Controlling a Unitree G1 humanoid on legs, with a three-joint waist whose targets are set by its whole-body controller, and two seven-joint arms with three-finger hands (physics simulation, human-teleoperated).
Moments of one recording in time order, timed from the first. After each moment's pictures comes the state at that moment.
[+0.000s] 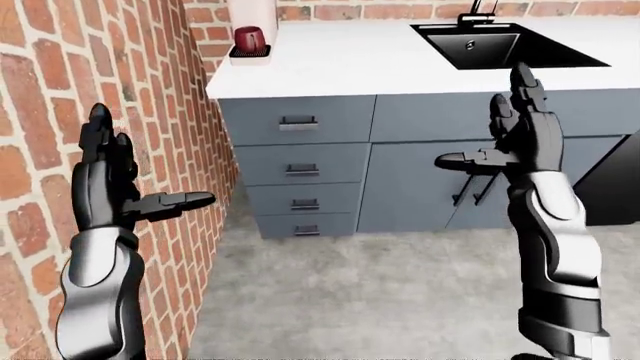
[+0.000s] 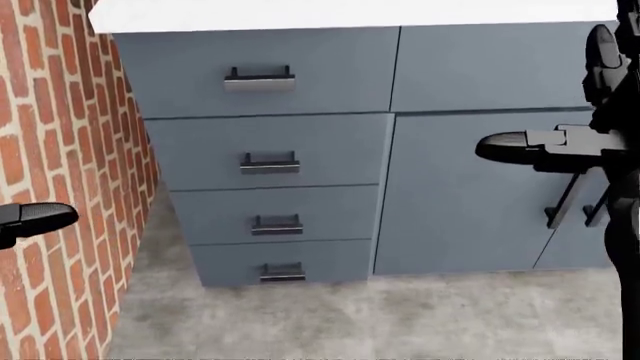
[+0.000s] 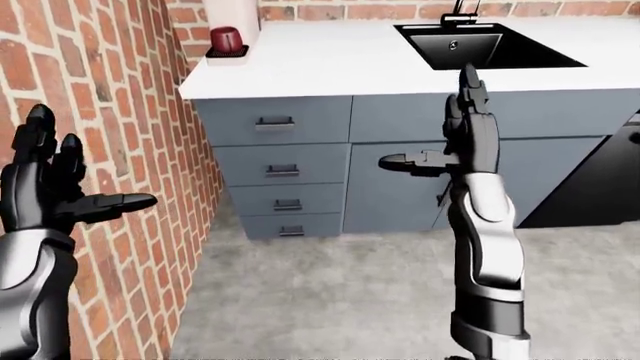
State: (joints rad) left arm -0.27 0.31 0.39 -0.32 -0.13 0.41 0.00; right arm -0.50 -0.36 -0.29 -0.08 0.20 0.36 0.02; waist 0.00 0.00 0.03
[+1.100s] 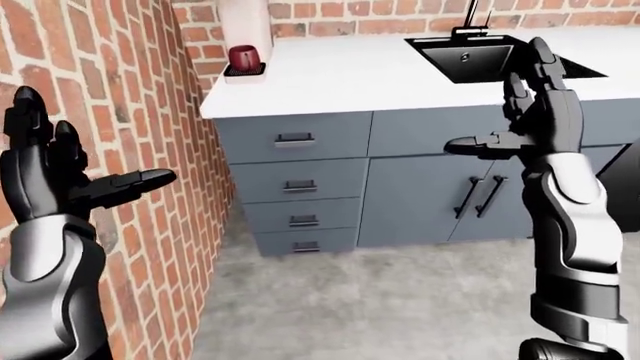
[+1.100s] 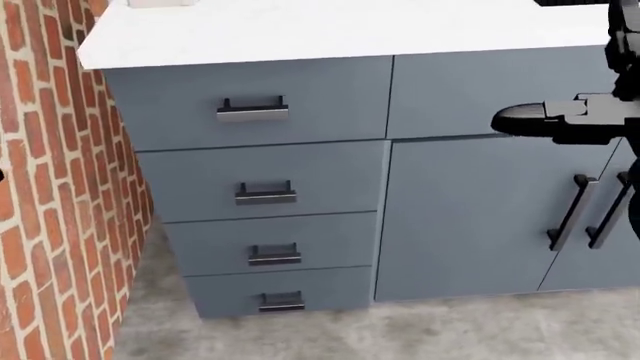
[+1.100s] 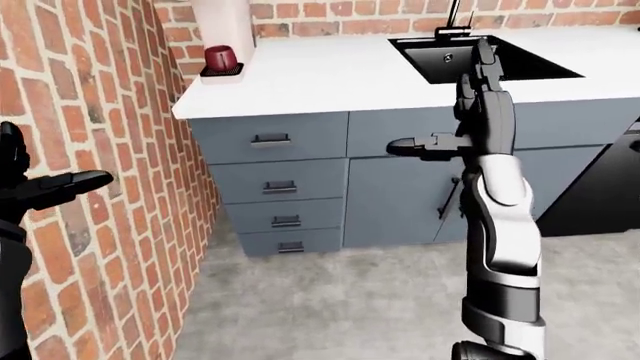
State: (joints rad) left arm -0.32 0.43 0.49 -0.34 -0.26 0.52 0.12; right arm -0.57 -0.43 -0.29 -0.06 0.20 0.38 0.03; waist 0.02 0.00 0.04
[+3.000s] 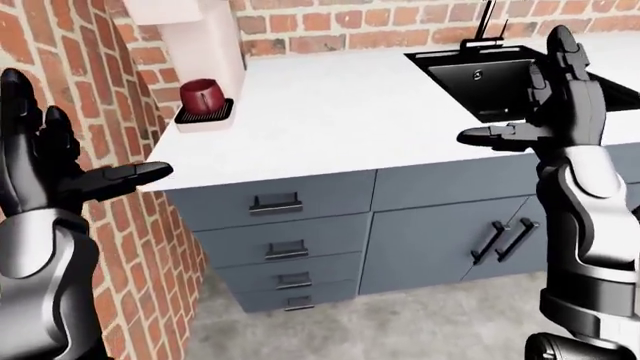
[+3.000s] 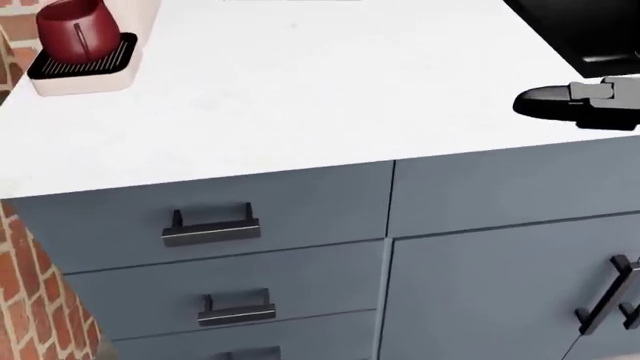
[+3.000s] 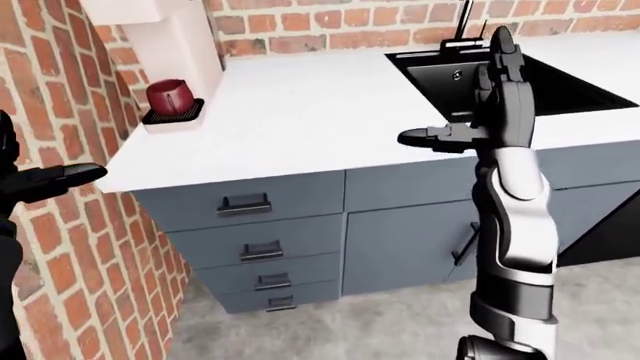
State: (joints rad) left arm -0.34 0.45 0.49 -0.36 -0.28 0.52 0.11; right arm -0.59 -0.46 -0.32 -0.06 0.22 0.40 0.01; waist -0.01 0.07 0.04
